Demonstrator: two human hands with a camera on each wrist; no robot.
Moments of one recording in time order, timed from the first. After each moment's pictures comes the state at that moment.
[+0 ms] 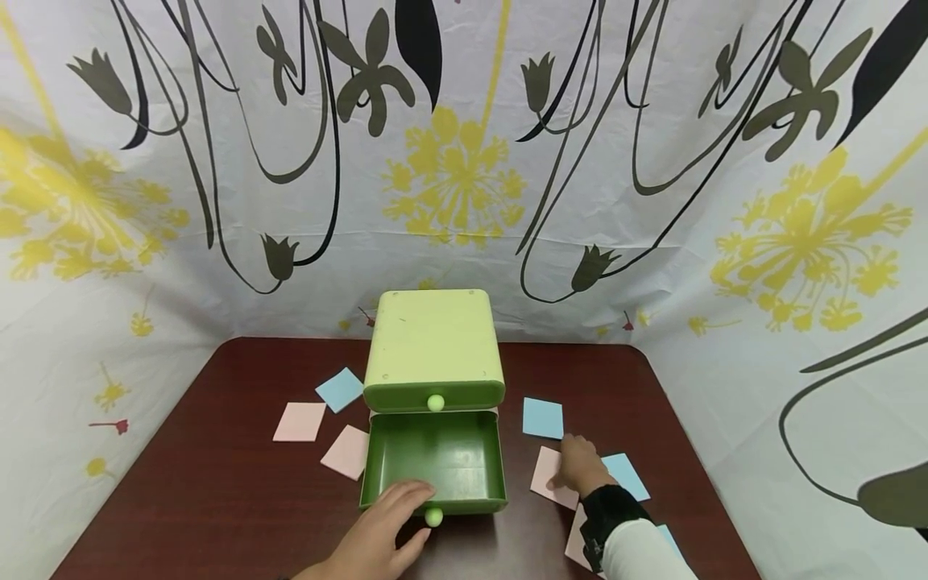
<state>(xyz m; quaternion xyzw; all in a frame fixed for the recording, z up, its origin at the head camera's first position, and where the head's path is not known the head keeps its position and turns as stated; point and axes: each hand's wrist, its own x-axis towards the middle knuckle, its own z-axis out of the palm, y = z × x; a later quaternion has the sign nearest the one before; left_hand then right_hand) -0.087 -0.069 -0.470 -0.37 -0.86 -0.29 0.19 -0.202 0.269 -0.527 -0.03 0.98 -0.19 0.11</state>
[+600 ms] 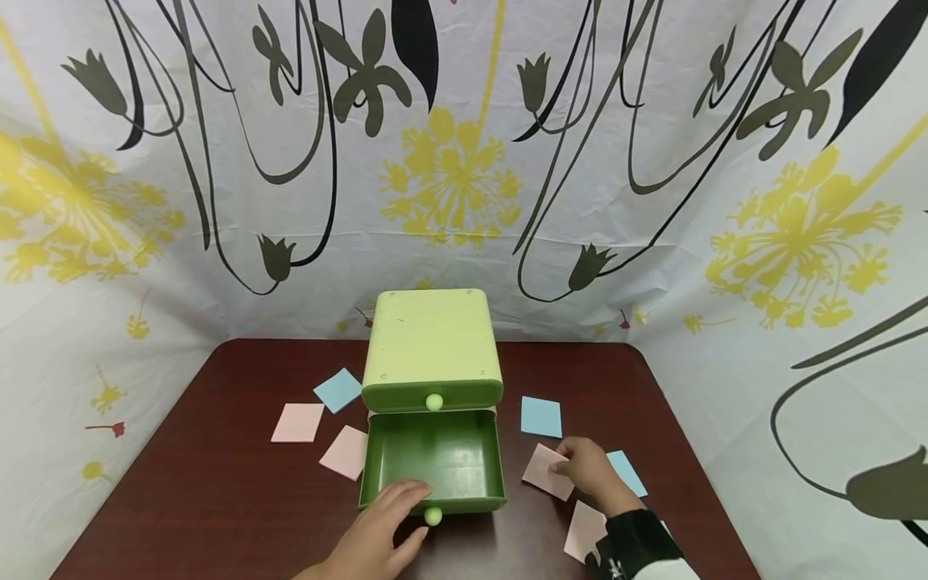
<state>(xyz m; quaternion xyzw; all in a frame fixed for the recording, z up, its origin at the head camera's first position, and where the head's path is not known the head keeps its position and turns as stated) -0.086 -0.071 -0.470 -0.36 -0.86 -0.31 0.18 -0.171 0.268 -0.487 -0.01 0.93 -0.35 0.08</state>
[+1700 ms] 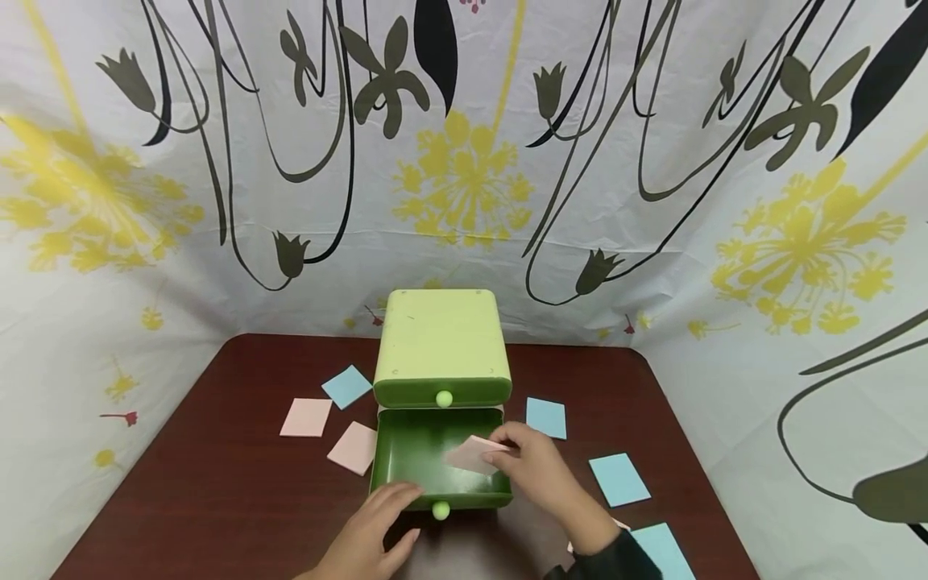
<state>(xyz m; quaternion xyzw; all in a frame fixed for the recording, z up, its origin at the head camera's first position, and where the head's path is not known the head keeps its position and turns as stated) -0.069 -0.090 -0.463 -0.33 -0.87 -0.32 0.16 -0.132 0.170 -0.402 -0.14 0.88 -0.44 0.03</state>
